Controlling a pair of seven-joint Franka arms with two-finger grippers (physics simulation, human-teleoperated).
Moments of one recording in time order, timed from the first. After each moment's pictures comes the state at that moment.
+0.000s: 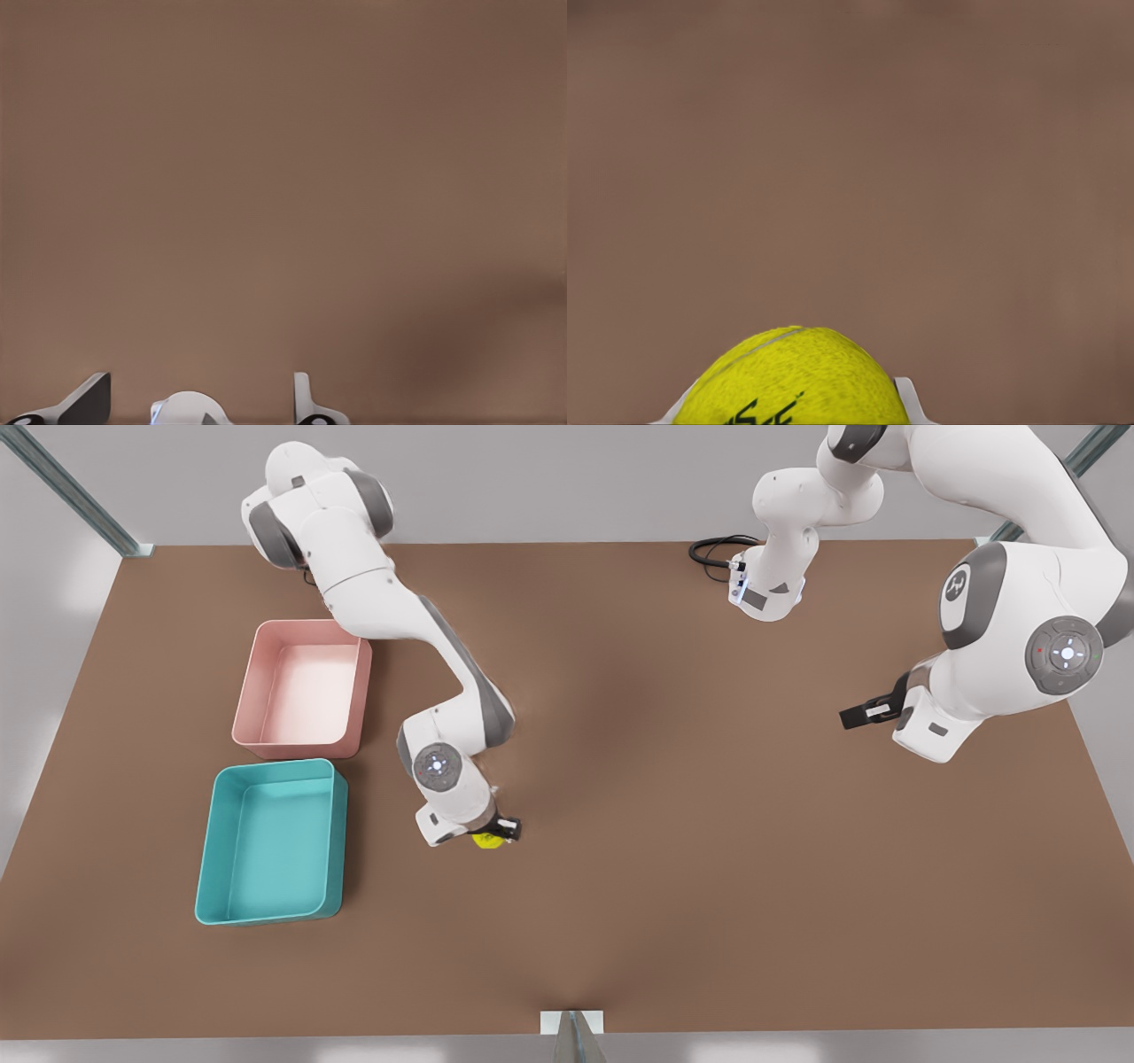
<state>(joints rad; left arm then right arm) -0.01 0.27 -0.12 -1.24 0.02 1.21 -0.41 0.52 0.71 -0.10 -1.38 0.17 2.16 0.64</state>
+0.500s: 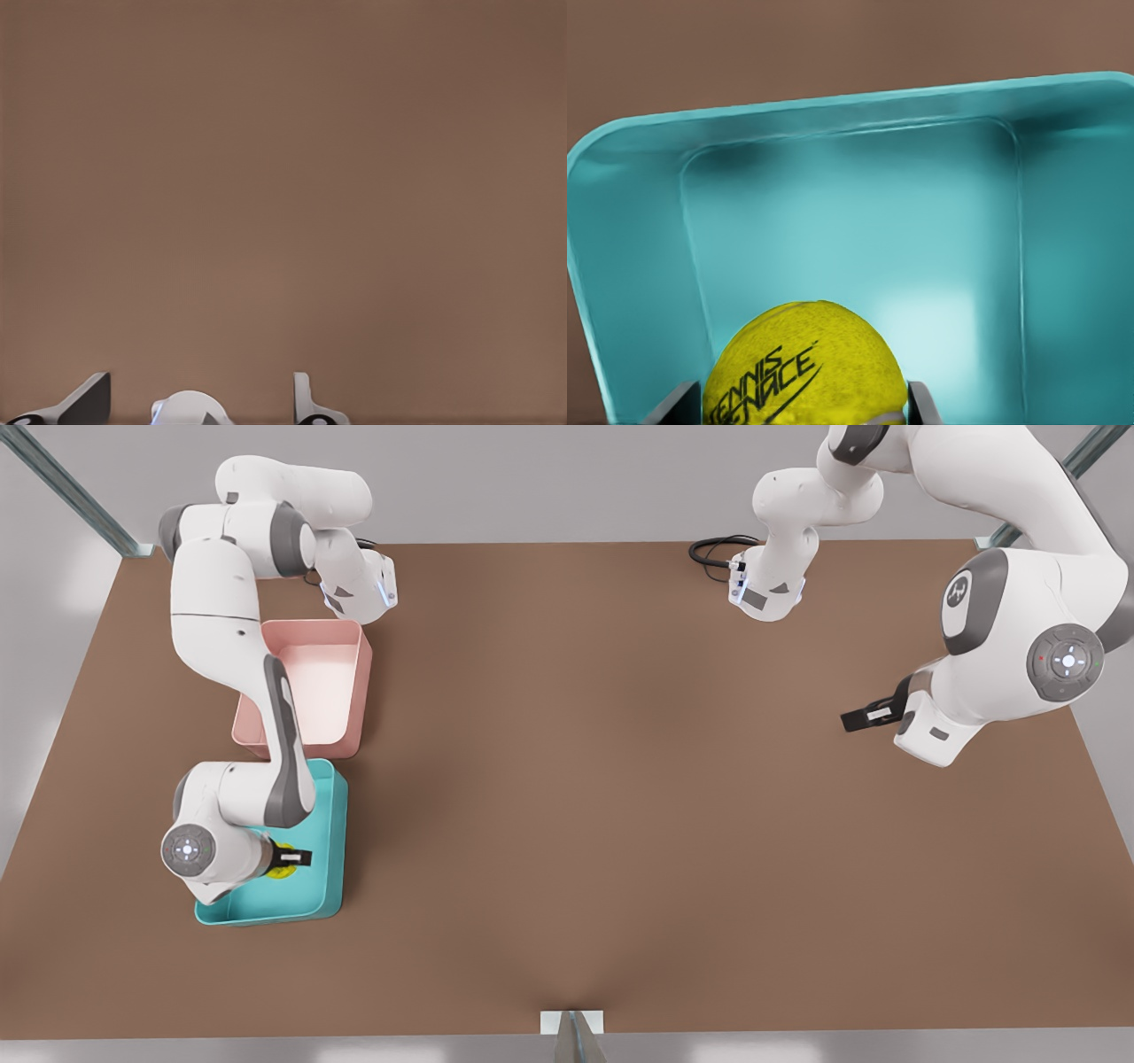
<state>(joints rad) -0.01 0.28 -0.12 -1.24 0.02 1.21 -0.40 0.11 0.74 -0.14 -1.37 -0.01 1.92 0.00</state>
